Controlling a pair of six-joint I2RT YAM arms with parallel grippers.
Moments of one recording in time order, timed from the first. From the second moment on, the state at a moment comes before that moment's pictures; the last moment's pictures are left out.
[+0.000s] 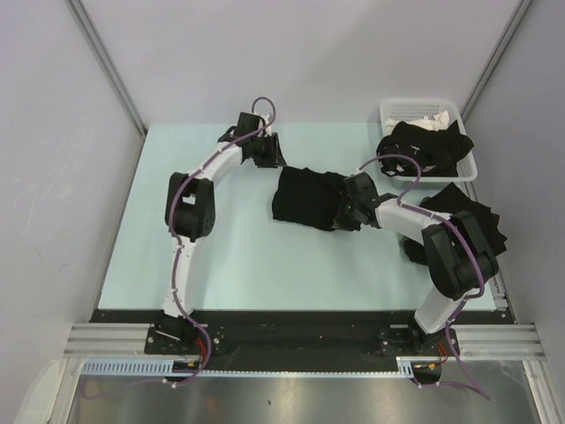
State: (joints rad) left arm -0.30 2.39 2.04 -0.47 0.36 -0.35; right arm 0.45 1.69 0.99 -0.25 -0.06 0.72
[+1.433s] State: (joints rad) left arm -0.27 2.50 2.05 -0.34 0.58 -0.47; right arm 0.42 1.68 0.99 -0.29 -0.17 0.69
